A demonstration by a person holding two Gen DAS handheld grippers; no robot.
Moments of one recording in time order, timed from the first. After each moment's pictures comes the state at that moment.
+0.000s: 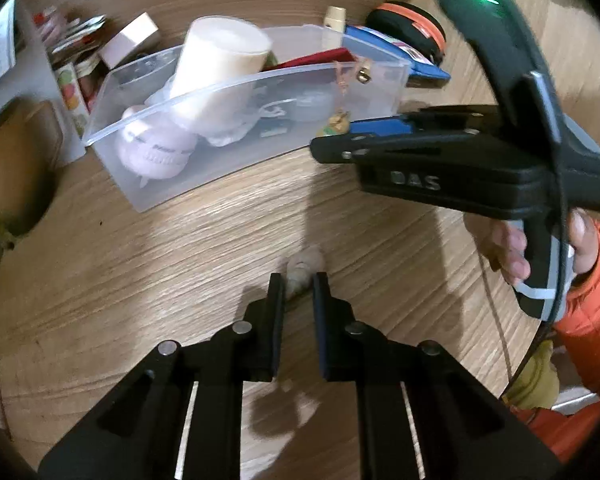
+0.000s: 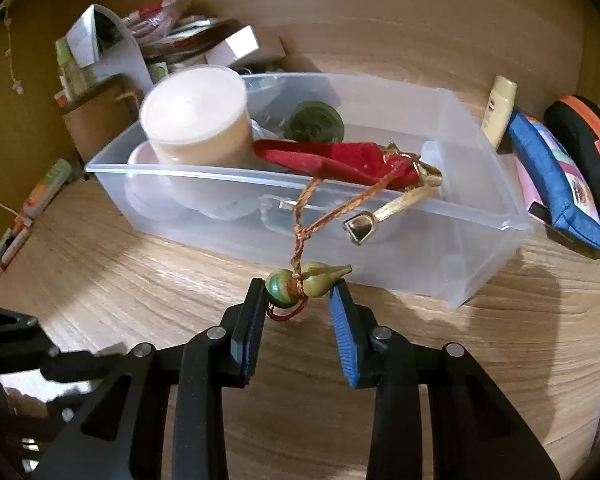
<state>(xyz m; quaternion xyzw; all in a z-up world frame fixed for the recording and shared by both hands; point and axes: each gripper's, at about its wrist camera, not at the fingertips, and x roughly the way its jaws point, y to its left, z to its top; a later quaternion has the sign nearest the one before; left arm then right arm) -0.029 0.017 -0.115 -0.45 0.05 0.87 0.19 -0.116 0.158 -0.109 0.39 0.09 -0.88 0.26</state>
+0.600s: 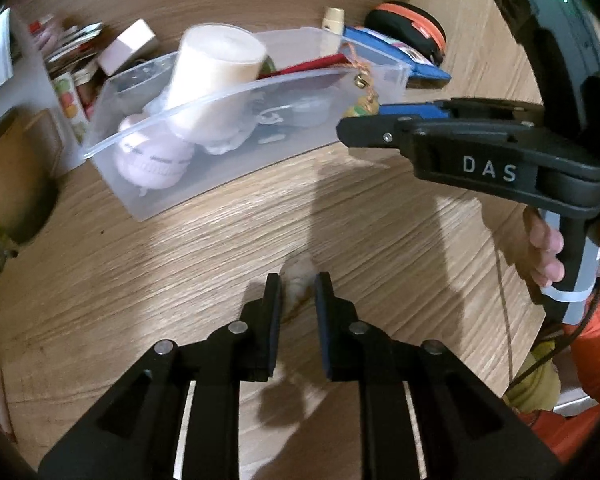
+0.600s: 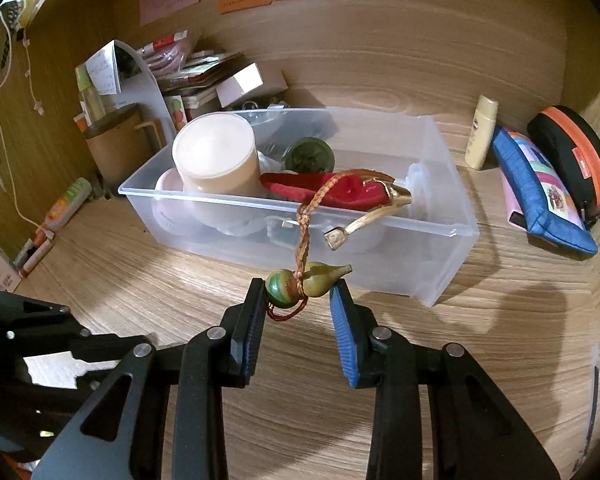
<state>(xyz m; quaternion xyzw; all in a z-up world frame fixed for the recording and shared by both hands) -0.038 0.042 -0.119 -0.45 0.07 0.87 0.19 -0.108 0.174 -0.082 0.37 0.07 -0.89 0.27</state>
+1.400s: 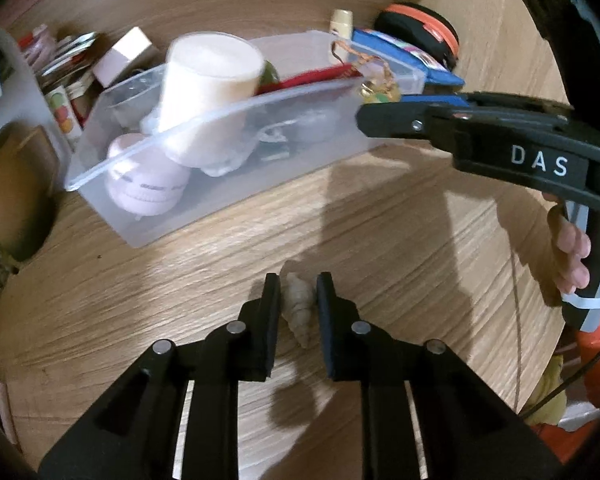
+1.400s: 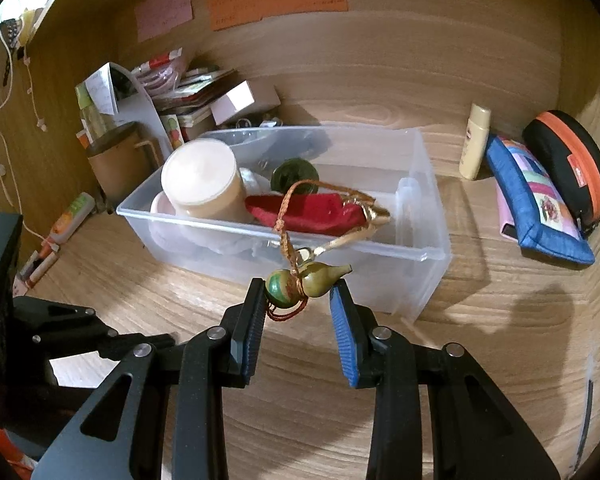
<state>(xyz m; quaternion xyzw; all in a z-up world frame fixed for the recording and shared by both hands) -0.053 0.047 -0.117 -0.44 0.07 0.88 0.16 -0.116 0.189 -0.066 0.35 0.06 -0.89 0.28</state>
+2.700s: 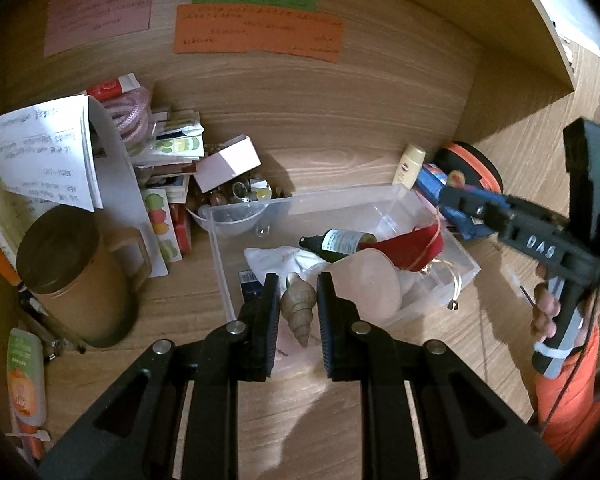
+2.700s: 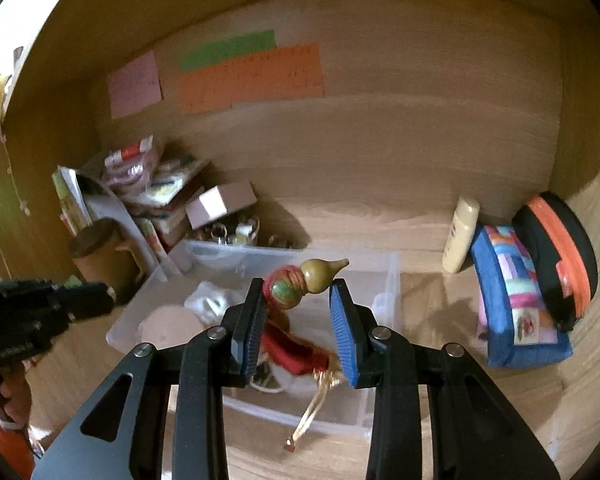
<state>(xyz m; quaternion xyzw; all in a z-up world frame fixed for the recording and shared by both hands) -0.123 -0.039 -0.015 -0.36 -0.03 0.92 0.13 -0.174 0.179 0.013 0.29 0.02 -0.92 0.27</state>
